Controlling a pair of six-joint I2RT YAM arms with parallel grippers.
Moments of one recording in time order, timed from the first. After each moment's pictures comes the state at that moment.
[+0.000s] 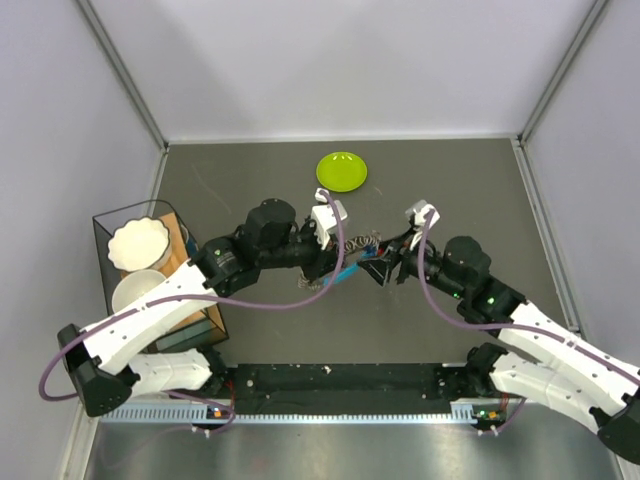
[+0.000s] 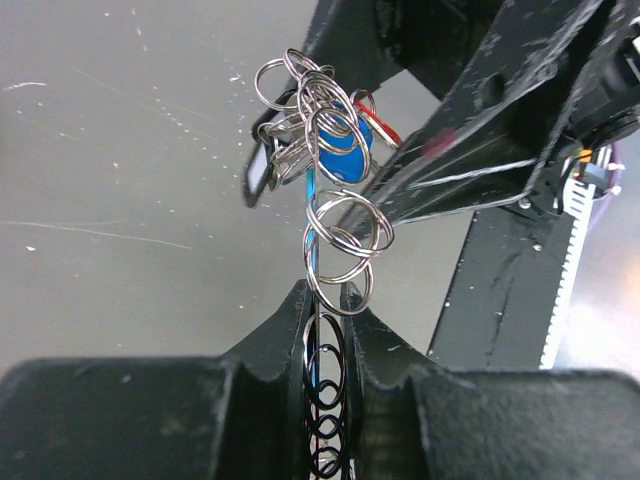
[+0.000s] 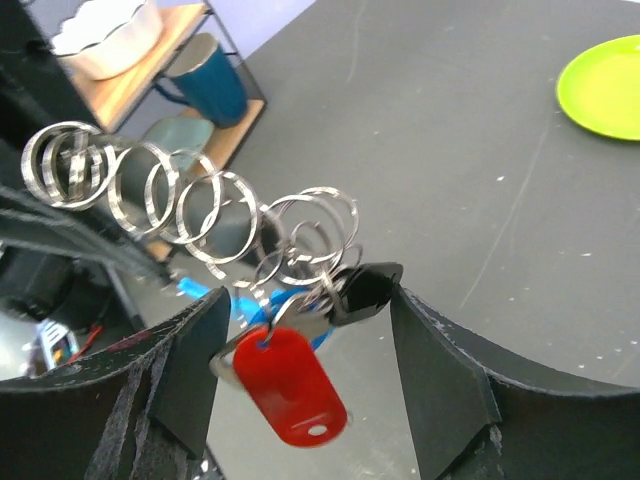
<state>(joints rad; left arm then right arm) -0.88 1.13 1.15 -0.46 0.32 0.02 0.75 0.78 0.62 0.05 -0.21 0.31</state>
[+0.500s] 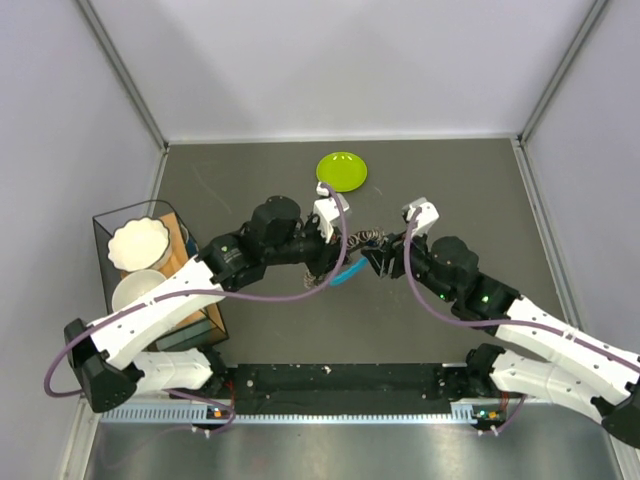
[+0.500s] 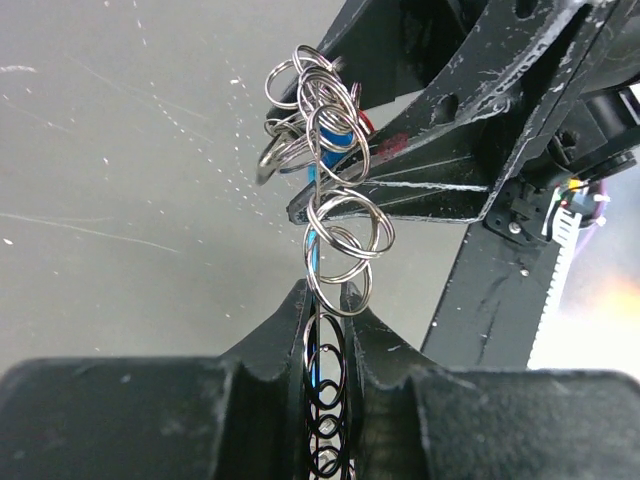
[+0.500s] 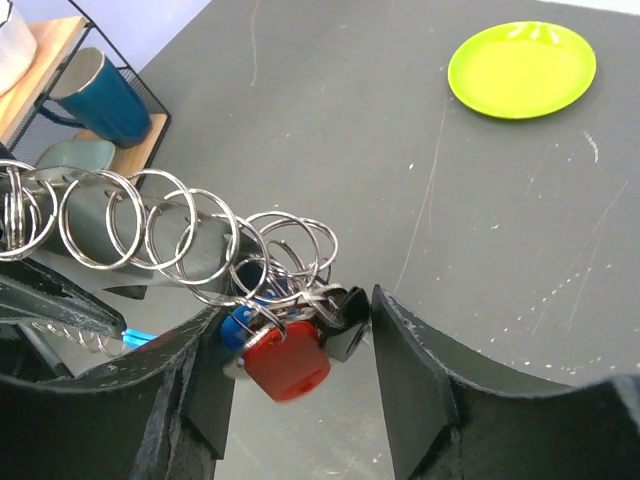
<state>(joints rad) -0.87 1.17 1.15 -0.42 0.30 -0.06 0.87 0.84 0.68 -0.01 0.17 0.28</state>
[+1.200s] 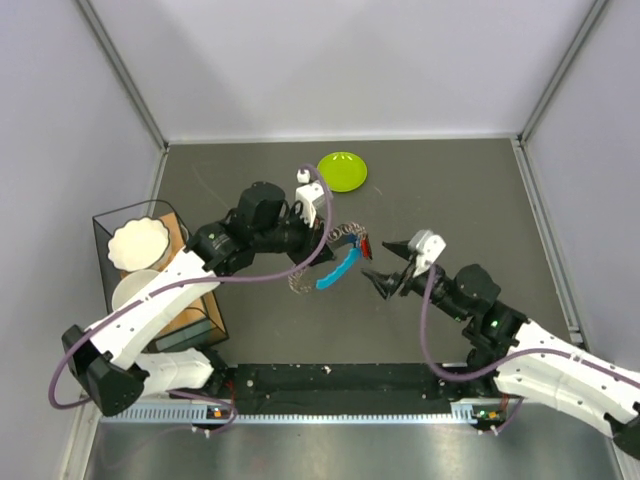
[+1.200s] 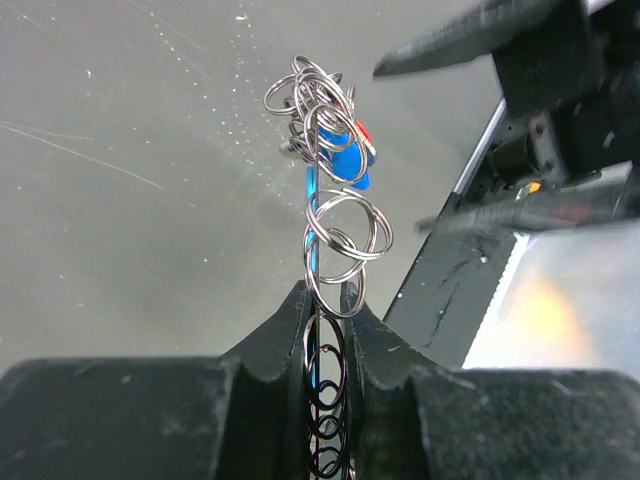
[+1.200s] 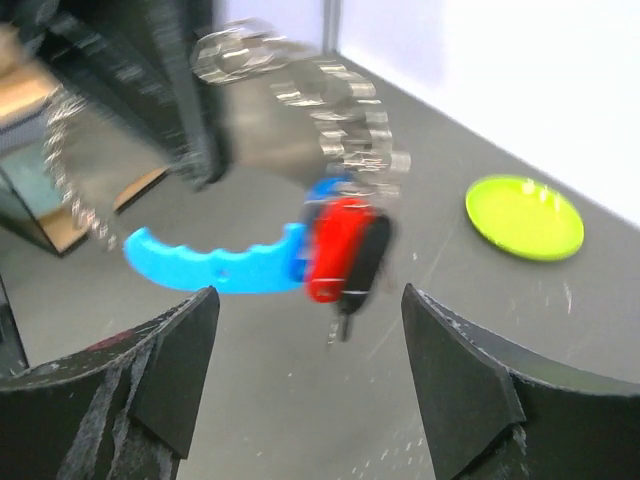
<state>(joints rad) -0.72 1.17 1.18 -0.56 0.44 -0.17 0.87 0.63 0.46 0.19 -0.01 0.03</state>
